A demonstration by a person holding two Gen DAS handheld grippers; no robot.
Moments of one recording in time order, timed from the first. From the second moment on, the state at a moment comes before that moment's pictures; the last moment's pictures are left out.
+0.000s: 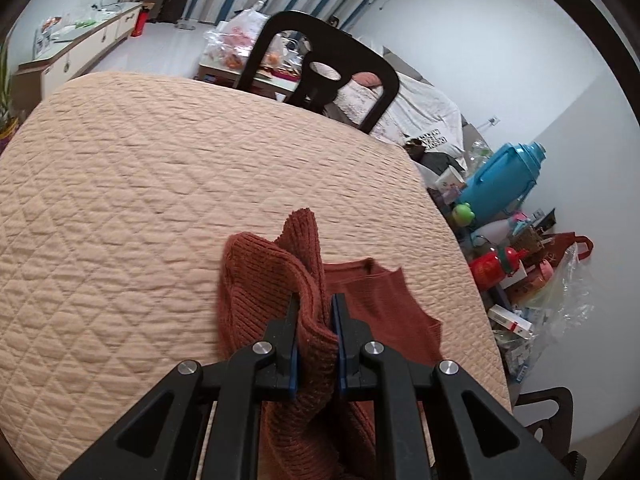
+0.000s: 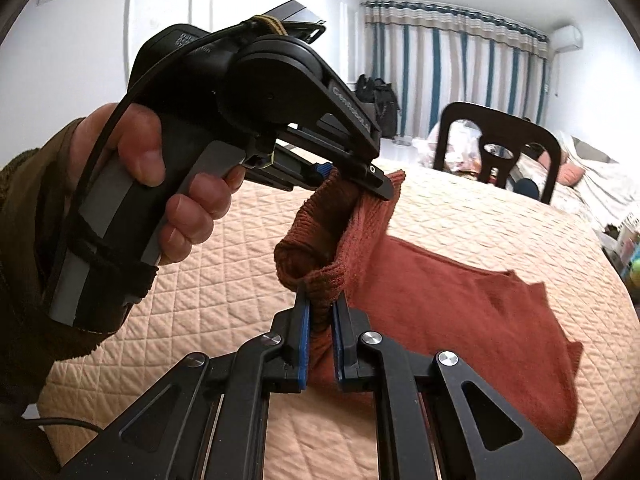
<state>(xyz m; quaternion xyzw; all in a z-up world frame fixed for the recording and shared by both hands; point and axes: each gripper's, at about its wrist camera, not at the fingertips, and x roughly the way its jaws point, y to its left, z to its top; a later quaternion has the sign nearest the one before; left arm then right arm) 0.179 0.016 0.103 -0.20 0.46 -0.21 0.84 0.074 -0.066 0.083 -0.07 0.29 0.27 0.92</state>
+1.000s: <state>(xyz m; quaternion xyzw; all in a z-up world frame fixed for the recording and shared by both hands) 0.197 -0.136 0.074 -0.12 0.53 -0.24 0.81 0.074 -0.197 0.061 0.10 0.36 0.23 0.90</state>
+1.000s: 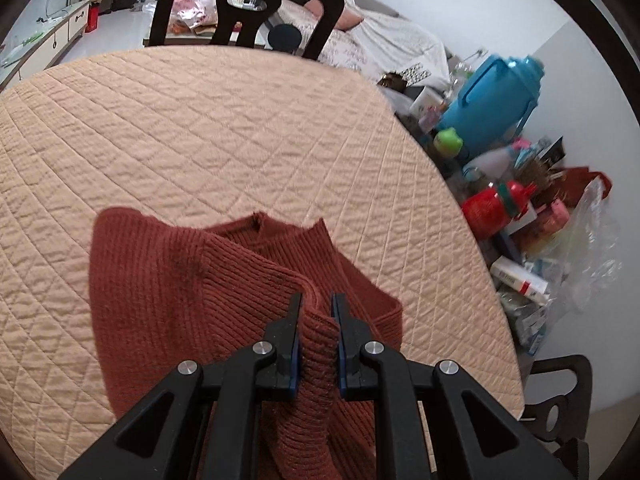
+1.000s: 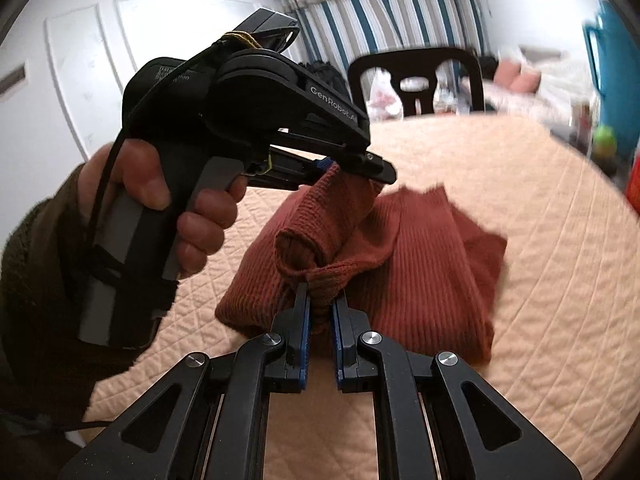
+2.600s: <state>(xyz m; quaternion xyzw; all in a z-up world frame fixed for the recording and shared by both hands) 0.189 -0.074 0.073 -0.18 0.51 -0.23 0.81 0.177 -0.222 0.048 0.19 0.43 0.26 0.84</state>
